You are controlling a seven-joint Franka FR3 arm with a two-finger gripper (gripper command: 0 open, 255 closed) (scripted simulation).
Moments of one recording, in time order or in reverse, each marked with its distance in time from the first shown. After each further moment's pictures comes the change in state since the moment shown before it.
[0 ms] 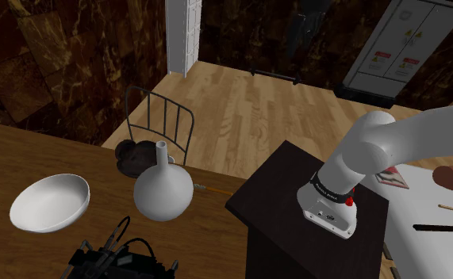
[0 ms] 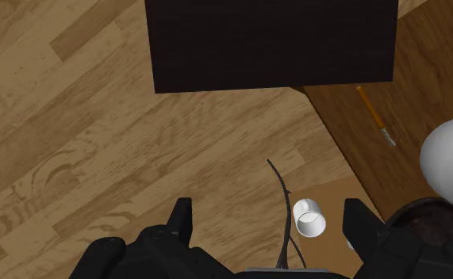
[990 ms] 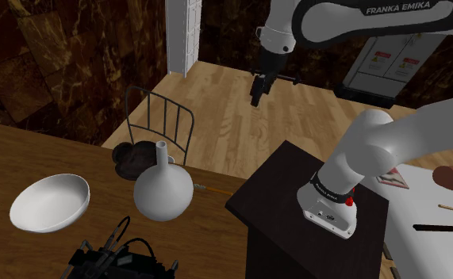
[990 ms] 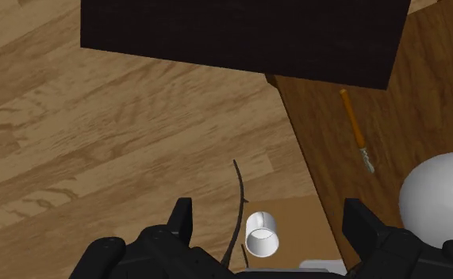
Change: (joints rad) arm 0.113 0.072 0.094 -0.335 0.078 0.412 -0.008
